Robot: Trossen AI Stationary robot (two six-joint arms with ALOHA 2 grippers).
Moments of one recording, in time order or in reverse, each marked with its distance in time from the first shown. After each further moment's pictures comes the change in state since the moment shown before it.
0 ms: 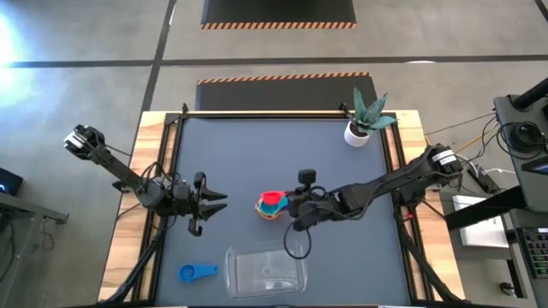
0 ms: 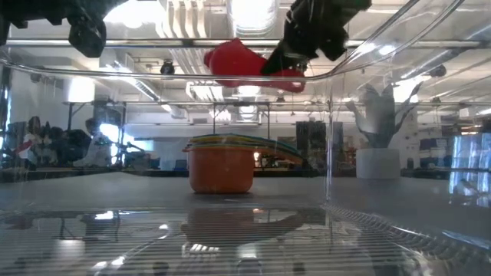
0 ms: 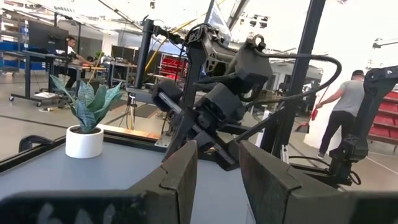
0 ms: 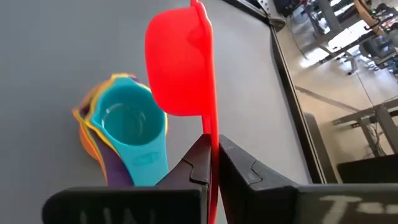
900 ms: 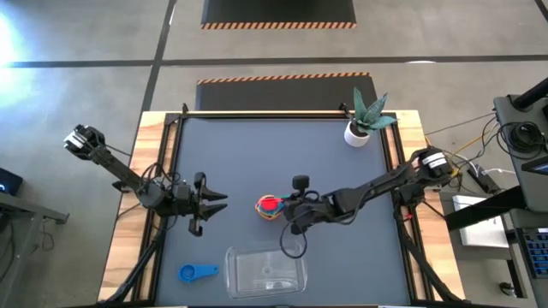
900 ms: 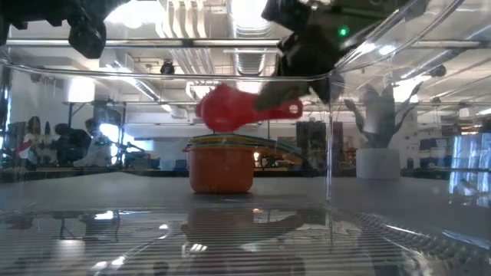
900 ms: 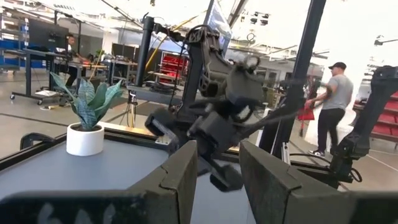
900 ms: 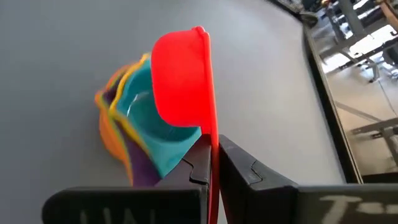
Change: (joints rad) left arm 0.000 0.004 -0.001 -0.006 -0.002 -0.005; right arm -0.017 0.082 -0.096 0.202 -0.077 -0.045
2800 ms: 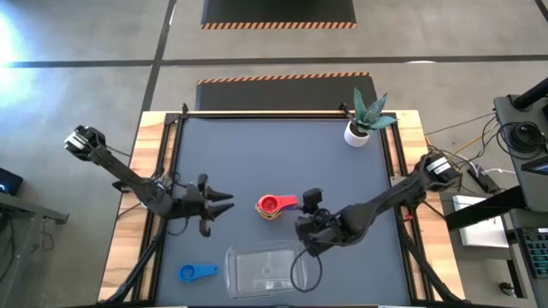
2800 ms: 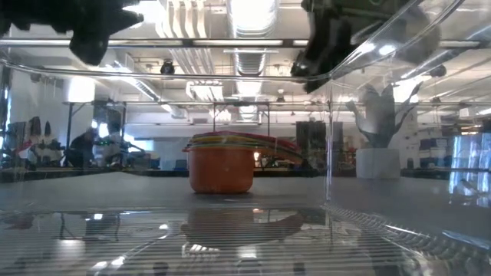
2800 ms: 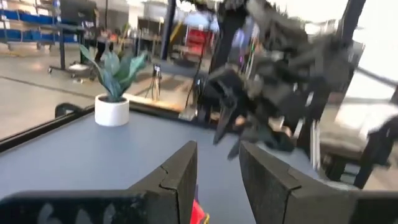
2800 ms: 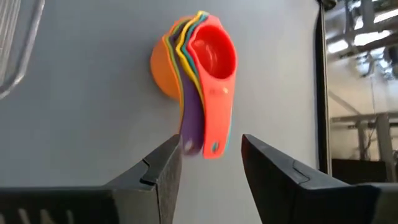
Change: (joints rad) left arm 0.003 0.053 0.074 -0.196 -0.102 -0.105; right arm 0.180 0.005 0.204 -0.563 0.098 0.150
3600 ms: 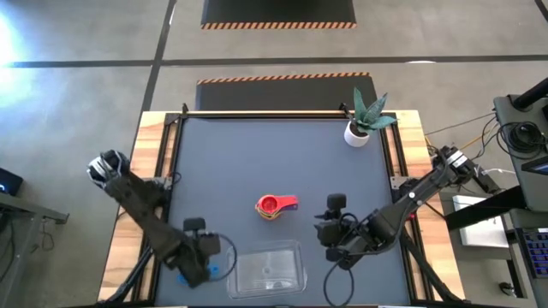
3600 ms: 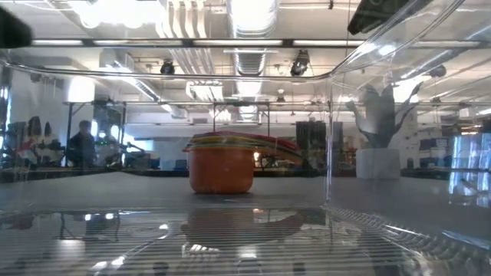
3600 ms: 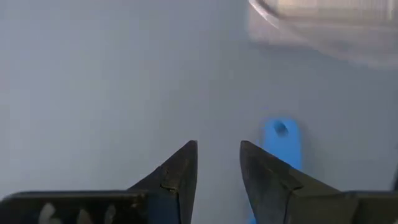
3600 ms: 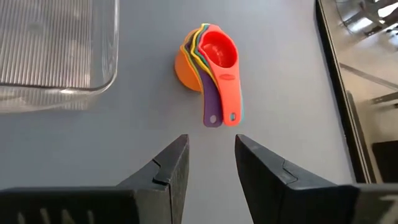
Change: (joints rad) left arm -0.214 0.612 0.851 -1.729 0.570 -0.816; right arm 0.158 -0.168 0.000 -0.191 0.000 0.354
